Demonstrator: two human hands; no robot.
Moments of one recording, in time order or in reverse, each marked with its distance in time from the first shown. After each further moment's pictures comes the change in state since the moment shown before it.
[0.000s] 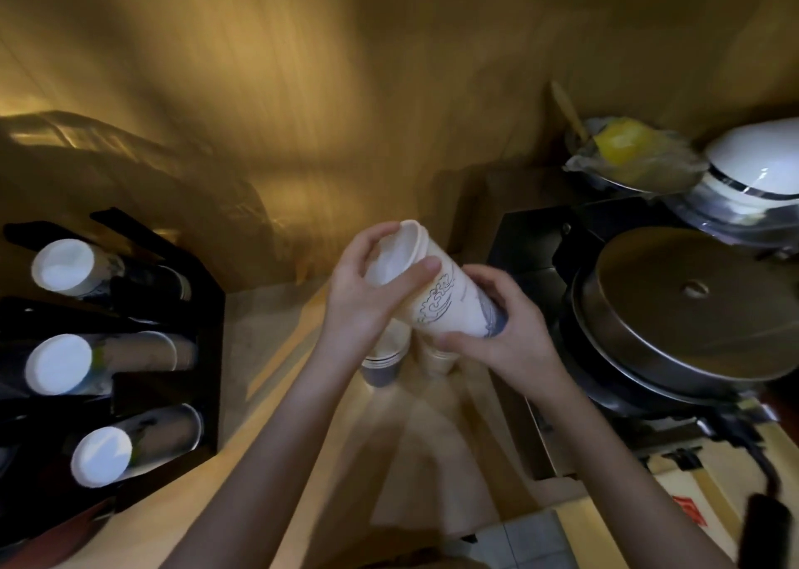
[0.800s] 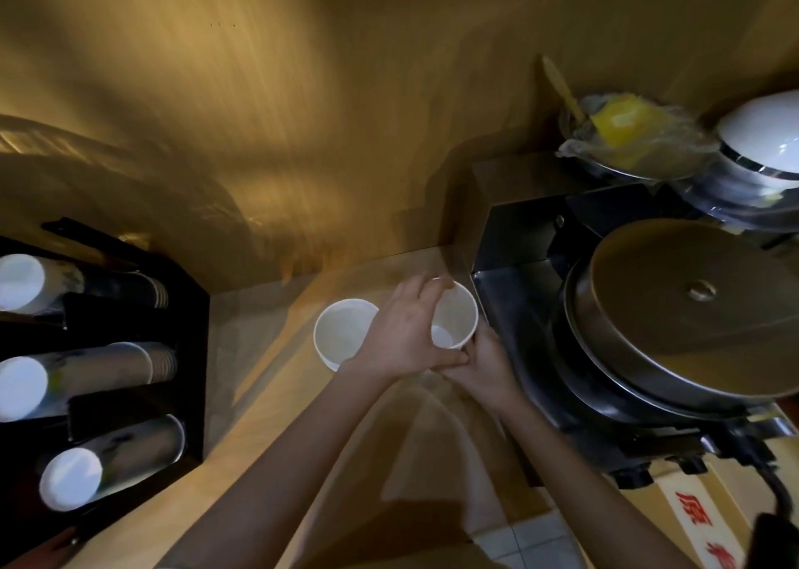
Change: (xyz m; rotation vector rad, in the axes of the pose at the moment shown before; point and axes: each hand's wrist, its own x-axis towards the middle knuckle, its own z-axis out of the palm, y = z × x) left_hand 0.019 -0.073 0.054 0.861 -0.481 0.207; right_hand 0.015 0.128 0.039 -0.036 0.076 0.137
